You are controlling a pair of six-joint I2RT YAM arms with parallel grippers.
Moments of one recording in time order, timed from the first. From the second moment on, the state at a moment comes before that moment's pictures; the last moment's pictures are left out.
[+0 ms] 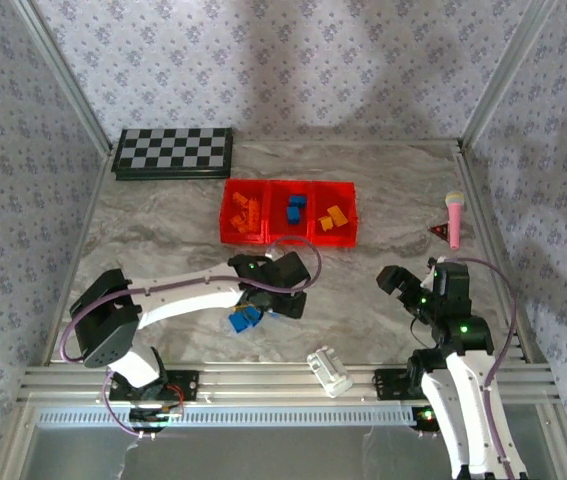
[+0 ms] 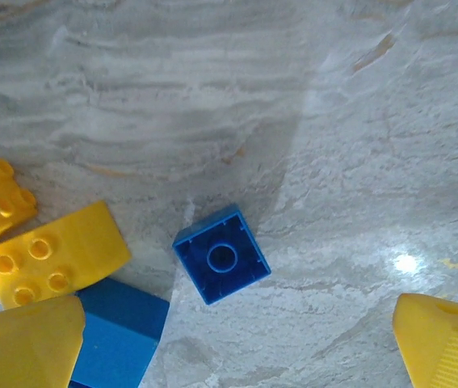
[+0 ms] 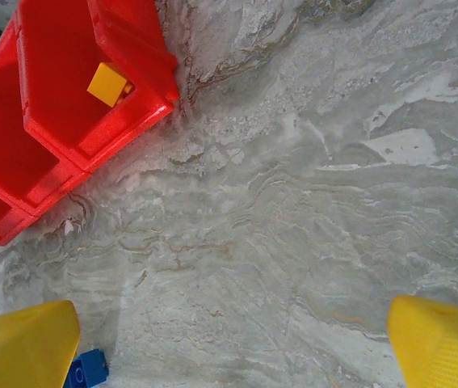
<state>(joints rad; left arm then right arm) -1.12 1.57 1.09 -0.79 -0.17 -0.81 0.01 0.47 0.47 -0.78 -0.29 0.67</state>
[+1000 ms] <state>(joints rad) -1.12 1.76 1.14 -0.74 -0.17 -1.04 0.01 0.46 0.45 -0.80 -0.32 0.68</state>
